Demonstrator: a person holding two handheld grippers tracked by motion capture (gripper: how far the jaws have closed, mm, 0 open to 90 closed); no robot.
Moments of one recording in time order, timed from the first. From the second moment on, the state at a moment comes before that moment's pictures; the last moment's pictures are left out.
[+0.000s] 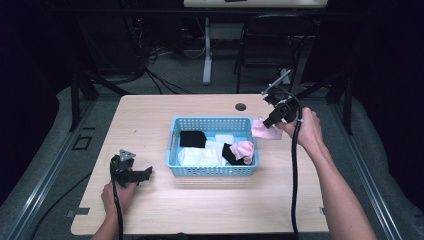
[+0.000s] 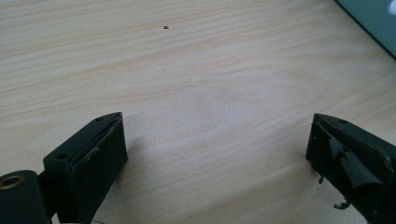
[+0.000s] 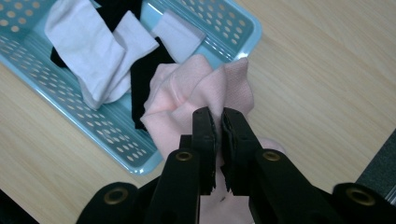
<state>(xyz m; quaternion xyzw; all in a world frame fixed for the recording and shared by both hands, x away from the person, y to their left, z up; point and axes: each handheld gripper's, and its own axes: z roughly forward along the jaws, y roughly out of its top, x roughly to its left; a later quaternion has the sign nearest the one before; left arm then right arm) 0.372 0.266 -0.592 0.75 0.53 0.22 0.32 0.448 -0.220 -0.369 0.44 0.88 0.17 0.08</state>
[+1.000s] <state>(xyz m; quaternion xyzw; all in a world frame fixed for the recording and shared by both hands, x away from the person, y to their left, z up) 0.372 0.266 -0.592 0.75 0.53 0.23 0.32 0.454 -0.296 -0.441 0.54 0.83 0.15 0.06</state>
